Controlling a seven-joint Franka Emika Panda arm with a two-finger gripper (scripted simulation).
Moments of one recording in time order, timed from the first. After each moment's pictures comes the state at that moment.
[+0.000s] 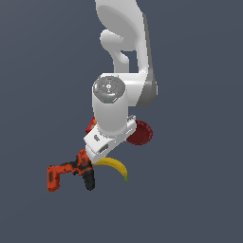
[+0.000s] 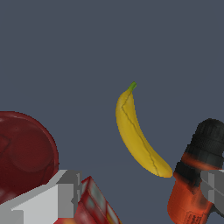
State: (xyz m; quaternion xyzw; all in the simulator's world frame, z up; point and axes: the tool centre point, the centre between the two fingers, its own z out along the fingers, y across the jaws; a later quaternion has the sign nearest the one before) arm 0.081 -0.028 0.161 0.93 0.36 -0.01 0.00
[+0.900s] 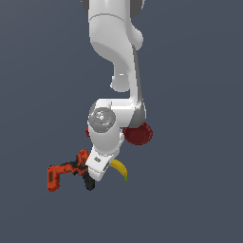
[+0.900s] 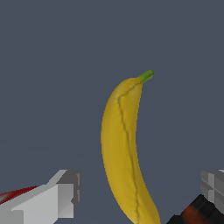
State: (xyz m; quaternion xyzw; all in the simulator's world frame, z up) arm 0.102 -0.049 0.081 0.86 0.51 0.00 0.00
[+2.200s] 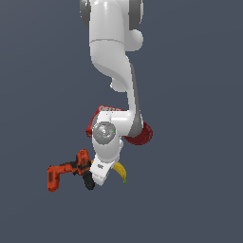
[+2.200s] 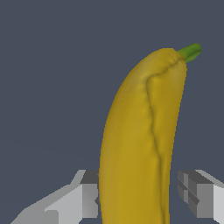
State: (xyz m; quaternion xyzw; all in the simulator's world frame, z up) arm 0.103 -0.050 0.022 0.85 0.53 0.00 0.00
